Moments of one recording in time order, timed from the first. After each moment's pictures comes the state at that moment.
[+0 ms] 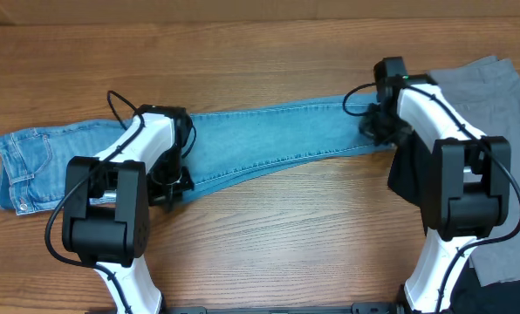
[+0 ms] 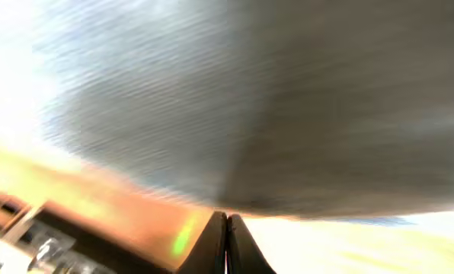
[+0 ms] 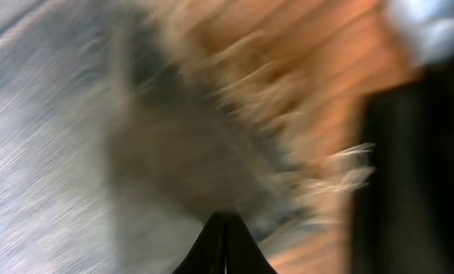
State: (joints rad) left arm -0.12 1.98 1.25 -1.30 -0.16 -0.59; right arm 0.05 2.10 1.52 -0.92 0.12 0.57
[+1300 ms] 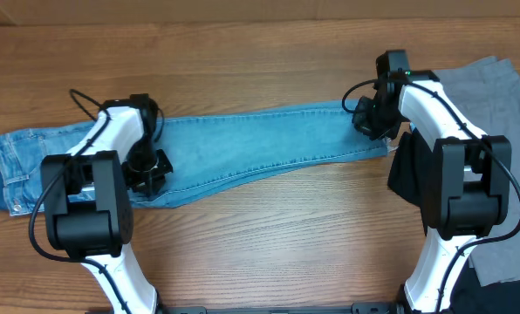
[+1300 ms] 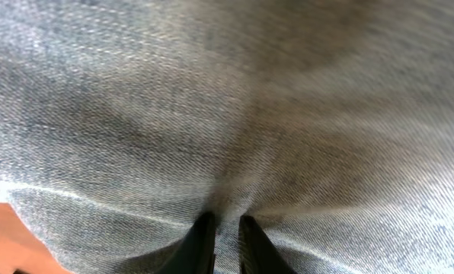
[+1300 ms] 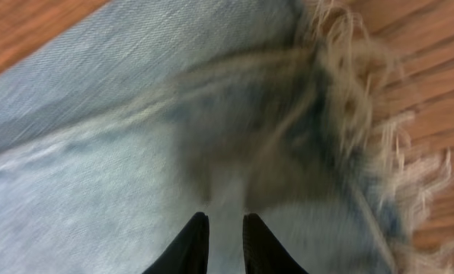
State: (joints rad) left arm 0.07 2.03 1.32 -1.15 -0.12 -0.50; right arm 0.04 2.11 1.52 -0.84 -0.12 0.44
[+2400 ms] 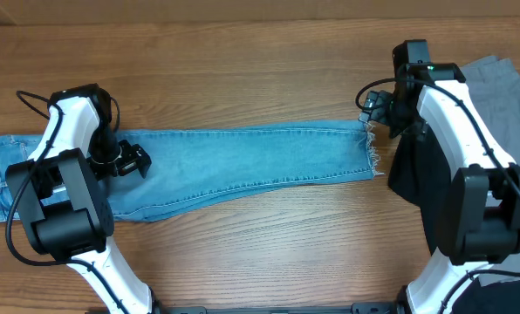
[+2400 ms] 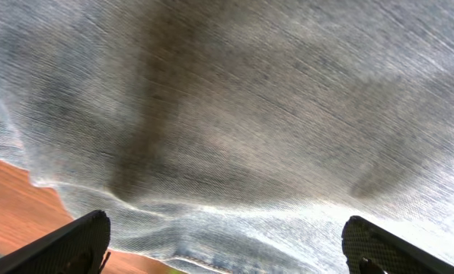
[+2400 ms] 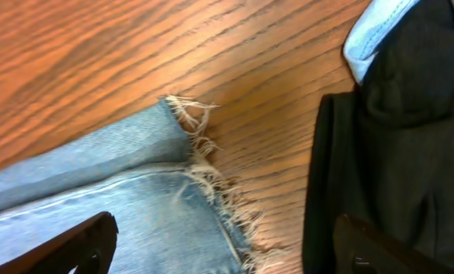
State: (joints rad) left arm 0.25 2.06 1.48 -1.28 -0.07 -0.44; right arm 0.02 1.95 1.55 -1.01 0.03 0.39
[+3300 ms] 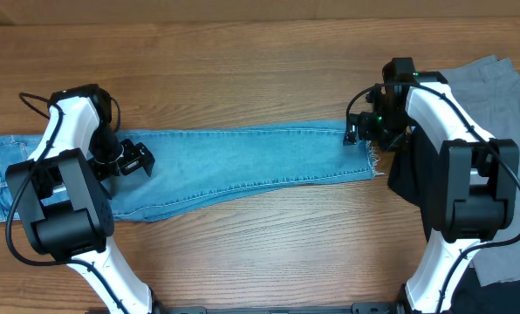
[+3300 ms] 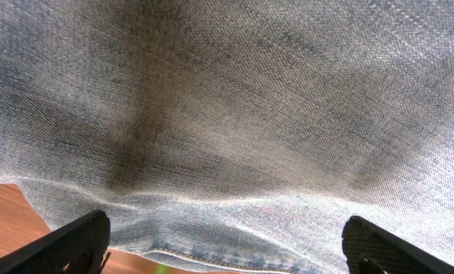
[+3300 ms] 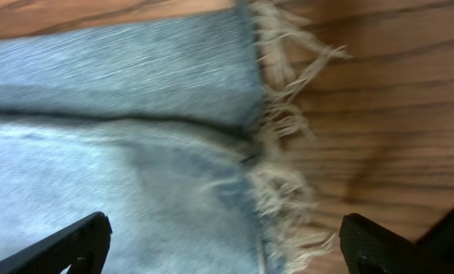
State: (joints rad) left arm 0.25 2.06 1.48 -1.28 -0.01 -0.43; right arm 0.01 2.08 1.52 -1.01 -0.20 0.09
